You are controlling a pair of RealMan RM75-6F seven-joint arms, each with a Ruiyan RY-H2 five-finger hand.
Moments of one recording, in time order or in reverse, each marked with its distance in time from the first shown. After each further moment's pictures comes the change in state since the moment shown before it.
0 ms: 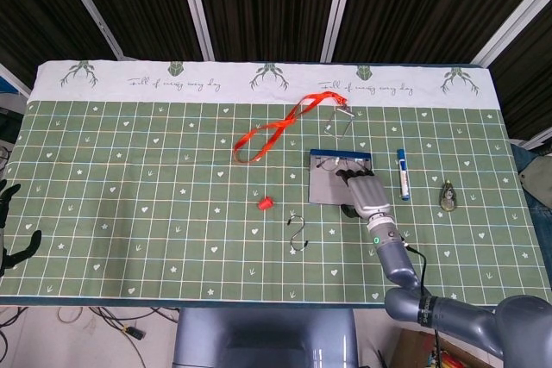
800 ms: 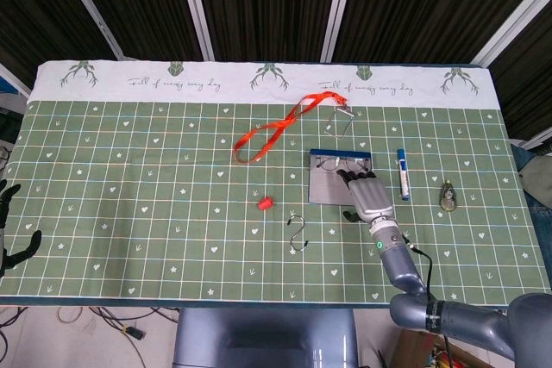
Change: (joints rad) left arm 0.001 -0.002 0.002 0.001 0.005 0.004 0.002; right arm 0.008 0.067 -0.040 -0.124 0.022 0.063 -0.054
